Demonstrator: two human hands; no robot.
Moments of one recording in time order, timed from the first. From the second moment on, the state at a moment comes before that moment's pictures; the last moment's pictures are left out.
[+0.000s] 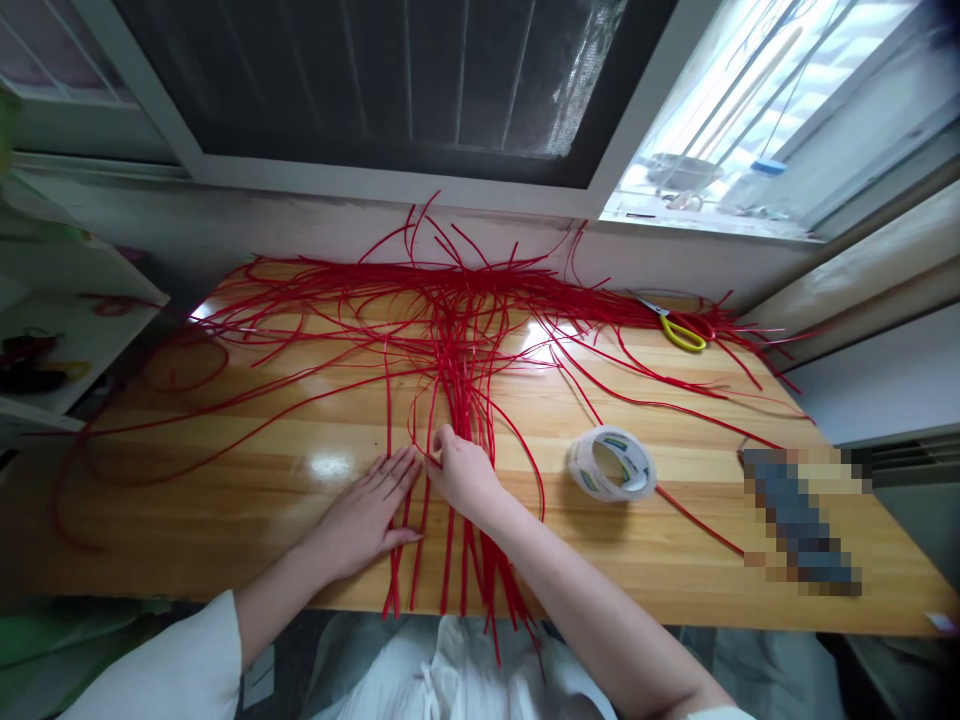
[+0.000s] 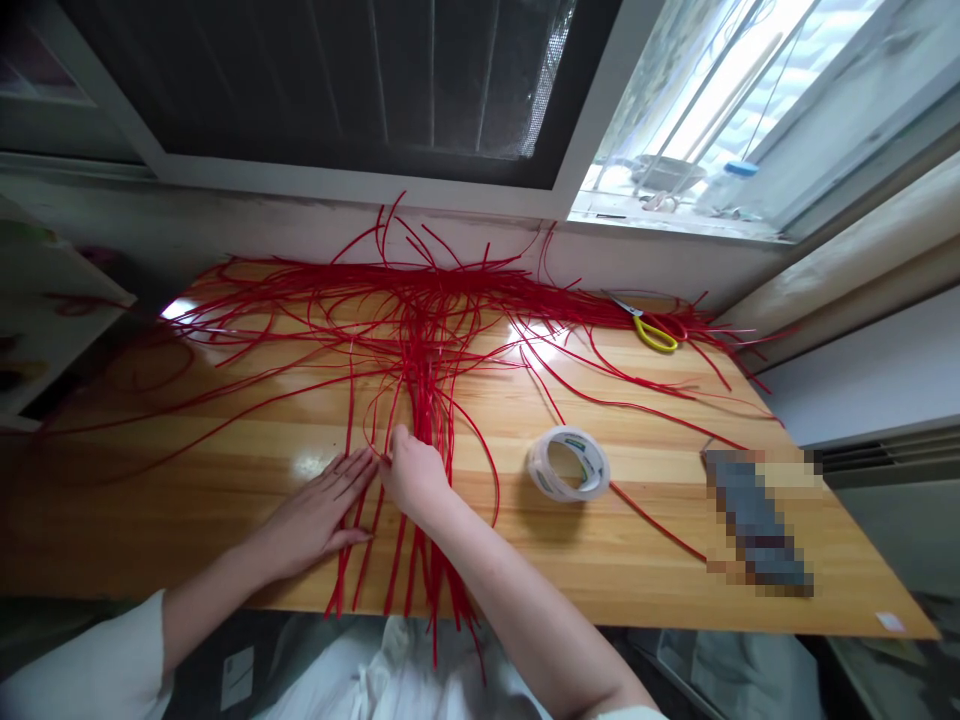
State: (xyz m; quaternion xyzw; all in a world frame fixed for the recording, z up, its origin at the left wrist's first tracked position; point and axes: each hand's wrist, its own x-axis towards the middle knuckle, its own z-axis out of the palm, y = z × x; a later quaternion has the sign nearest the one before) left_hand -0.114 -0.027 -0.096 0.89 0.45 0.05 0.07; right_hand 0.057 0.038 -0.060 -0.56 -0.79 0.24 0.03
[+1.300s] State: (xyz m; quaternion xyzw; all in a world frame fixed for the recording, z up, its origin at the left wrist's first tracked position) left_hand -0.118 -0.026 -0.097 0.92 0.38 0.10 0.09; right_hand 0.074 0.021 -0.038 -0.45 -0.79 0.37 0.19
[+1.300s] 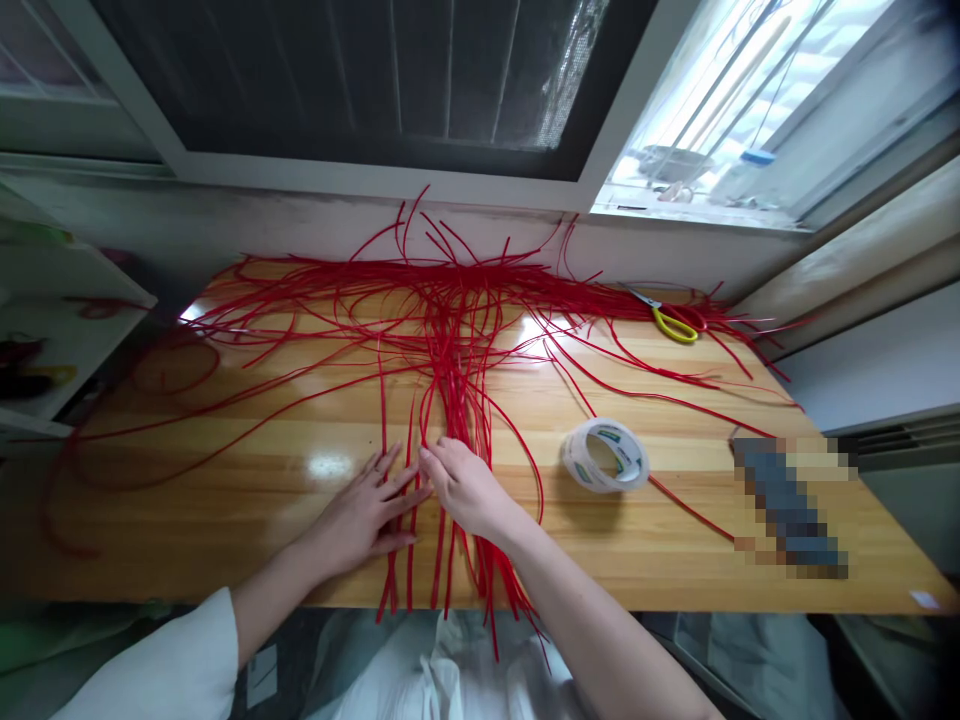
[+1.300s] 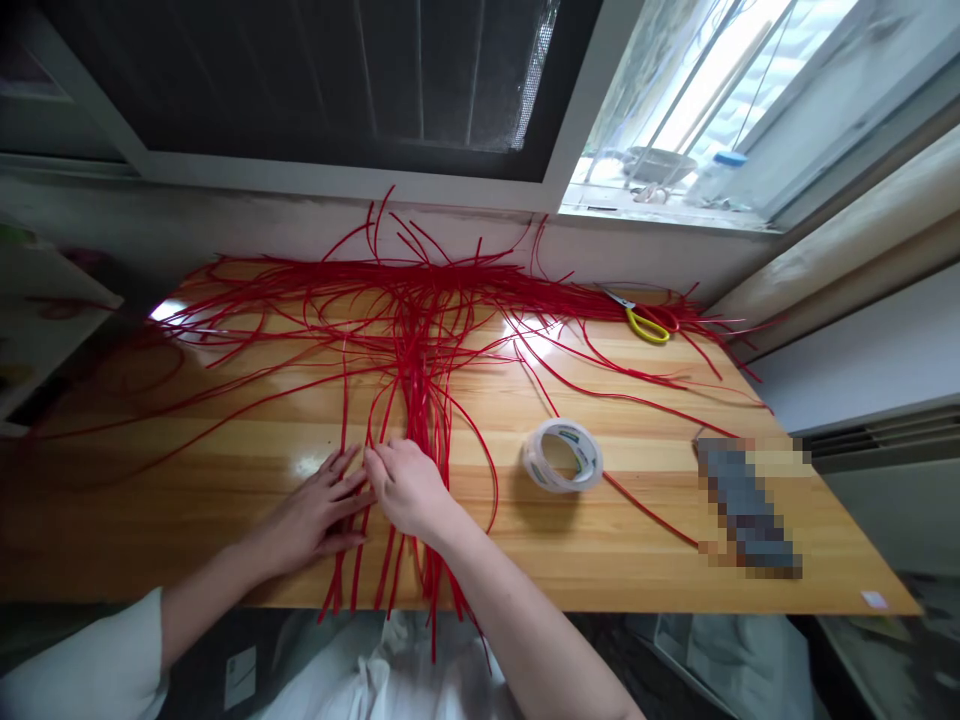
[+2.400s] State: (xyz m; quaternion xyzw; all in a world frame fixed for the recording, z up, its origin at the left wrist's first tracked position) left_hand -0.120 -0.025 -0.093 0.93 0.36 0.08 0.07; right_hand 0.073 0.024 -0.055 -0.54 -0.77 0.33 0.12
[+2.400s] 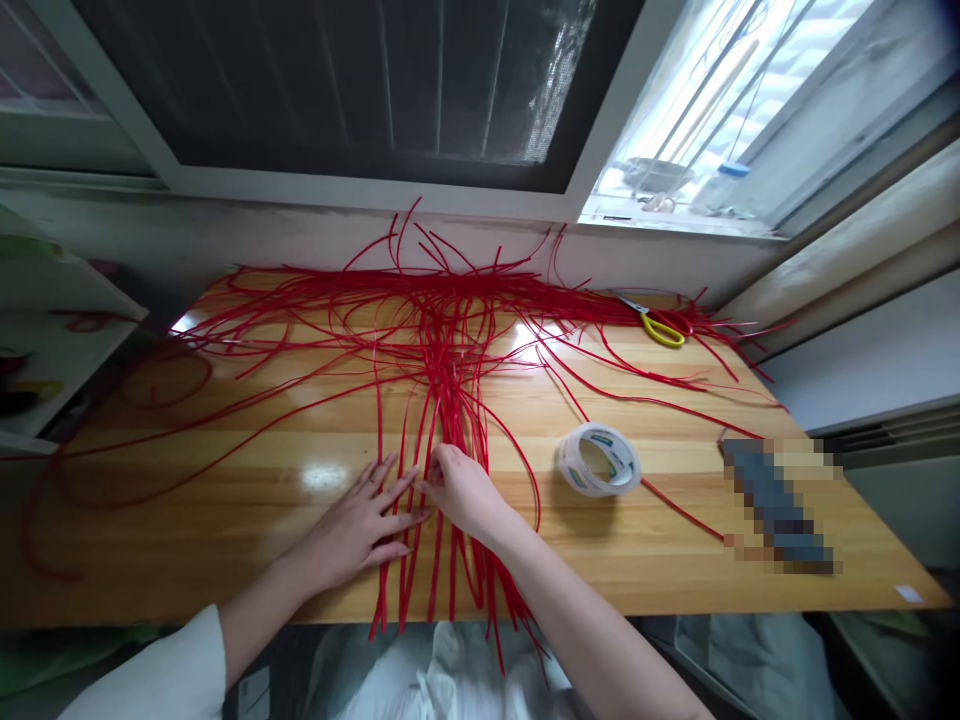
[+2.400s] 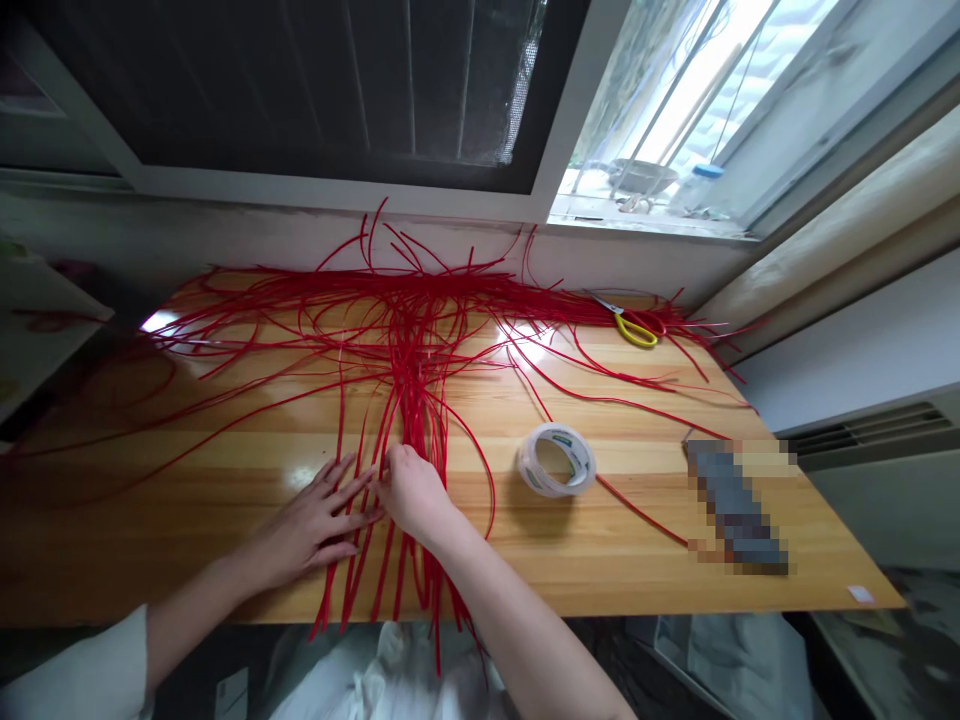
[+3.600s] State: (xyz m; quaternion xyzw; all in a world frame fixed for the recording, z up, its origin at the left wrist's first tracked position) left_hand -0.120 -0.023 -0.092 0.93 0.34 0.11 0.09; right_hand 0.187 0.010 0.064 -0.53 -0.79 0.24 0.18
